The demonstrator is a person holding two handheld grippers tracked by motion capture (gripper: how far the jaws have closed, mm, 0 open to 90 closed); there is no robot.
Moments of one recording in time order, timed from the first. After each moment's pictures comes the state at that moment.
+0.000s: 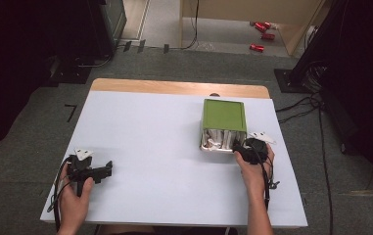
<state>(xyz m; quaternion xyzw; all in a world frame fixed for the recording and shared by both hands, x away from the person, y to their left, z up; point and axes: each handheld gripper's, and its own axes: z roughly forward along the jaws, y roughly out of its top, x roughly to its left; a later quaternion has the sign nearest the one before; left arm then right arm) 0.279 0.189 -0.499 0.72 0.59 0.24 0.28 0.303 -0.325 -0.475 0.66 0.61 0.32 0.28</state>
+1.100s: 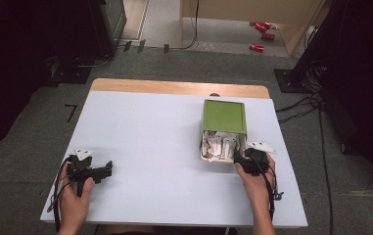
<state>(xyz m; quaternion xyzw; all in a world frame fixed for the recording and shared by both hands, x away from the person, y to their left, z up) 0.279 0.189 -0.499 0.72 0.59 0.24 0.28 0.268 -0.319 -0.469 0.63 0.65 0.31 0.27</state>
